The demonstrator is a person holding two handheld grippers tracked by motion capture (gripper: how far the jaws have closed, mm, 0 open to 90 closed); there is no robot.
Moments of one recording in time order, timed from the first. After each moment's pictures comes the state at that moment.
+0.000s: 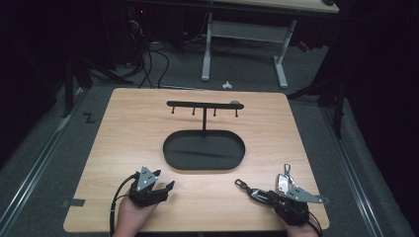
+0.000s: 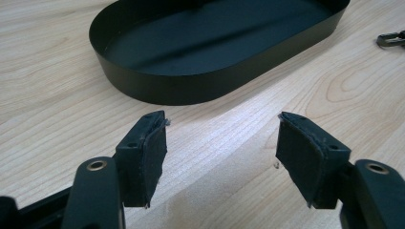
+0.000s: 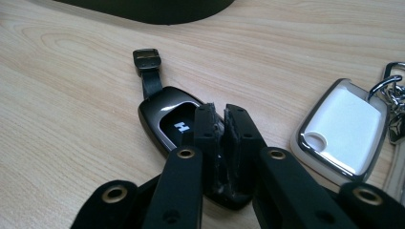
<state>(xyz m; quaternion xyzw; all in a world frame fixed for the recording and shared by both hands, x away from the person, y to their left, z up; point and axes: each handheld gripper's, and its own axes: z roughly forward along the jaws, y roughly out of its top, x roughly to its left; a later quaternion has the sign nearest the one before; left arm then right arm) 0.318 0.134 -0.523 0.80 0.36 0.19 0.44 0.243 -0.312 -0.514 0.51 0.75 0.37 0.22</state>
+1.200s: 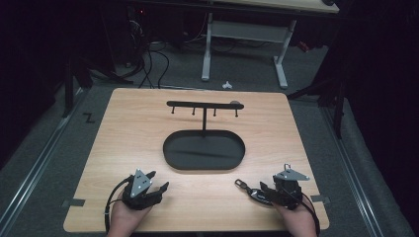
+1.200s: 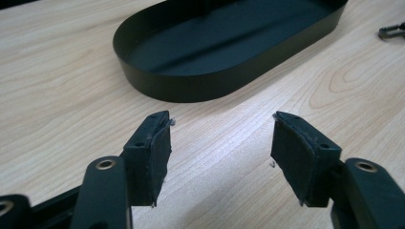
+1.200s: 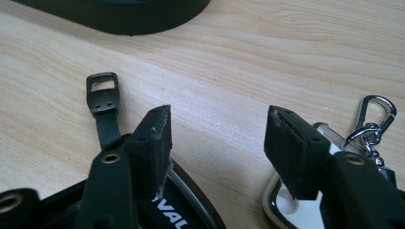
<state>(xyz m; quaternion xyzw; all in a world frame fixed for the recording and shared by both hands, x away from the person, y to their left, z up) 0.307 0.146 -0.517 0.80 0.34 0.22 0.44 0.290 -0.298 -0.496 0.53 0.77 0.29 0.23</state>
